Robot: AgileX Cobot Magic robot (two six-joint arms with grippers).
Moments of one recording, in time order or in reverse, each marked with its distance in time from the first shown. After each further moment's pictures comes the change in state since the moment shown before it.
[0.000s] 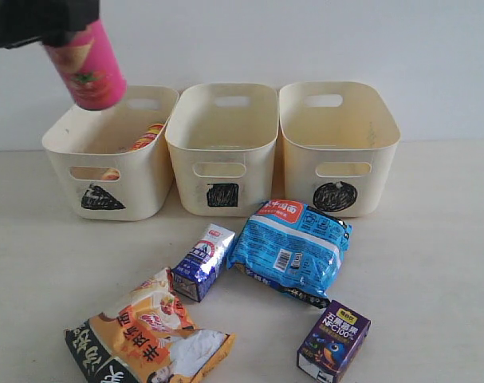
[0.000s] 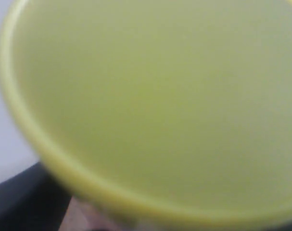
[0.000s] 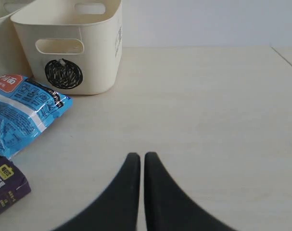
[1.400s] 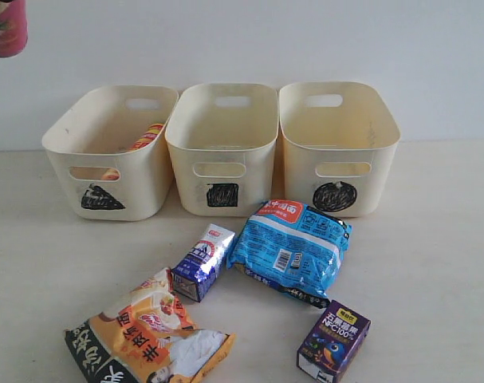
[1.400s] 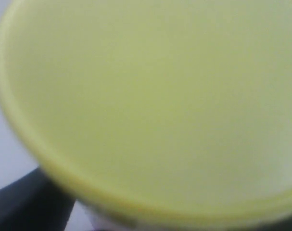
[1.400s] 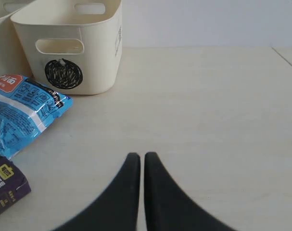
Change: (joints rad) left arm -0.003 0.101 -0.209 -0.011 -0.377 0.321; right arm 0.000 0.000 0.000 0.000 0.000 0.000
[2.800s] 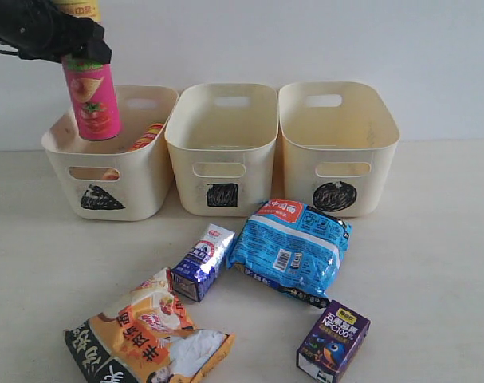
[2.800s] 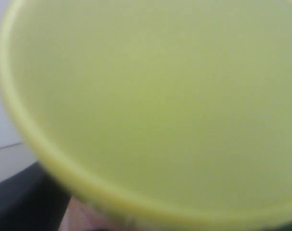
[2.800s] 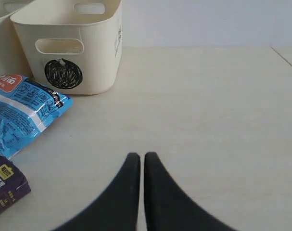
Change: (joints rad) left arm 0.231 0.661 -0.746 1.344 1.071 -1.697; right arm 0.000 0.000 0.000 0.000 0.000 0.000
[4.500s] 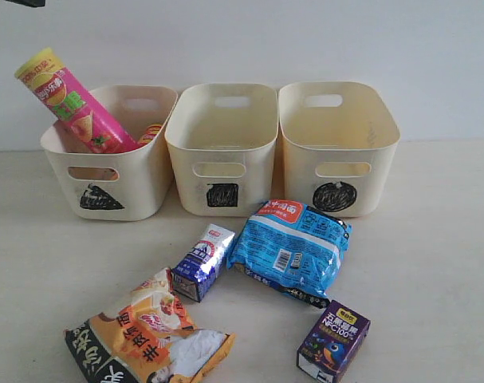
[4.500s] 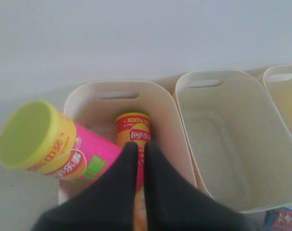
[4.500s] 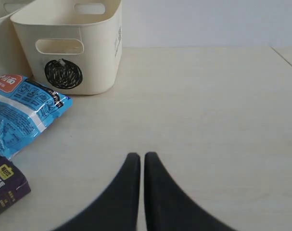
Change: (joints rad) left arm 0.049 -0.244 0.017 0.006 0.205 -0.119; right arm 0.000 0.000 0.000 0.000 0.000 0.000
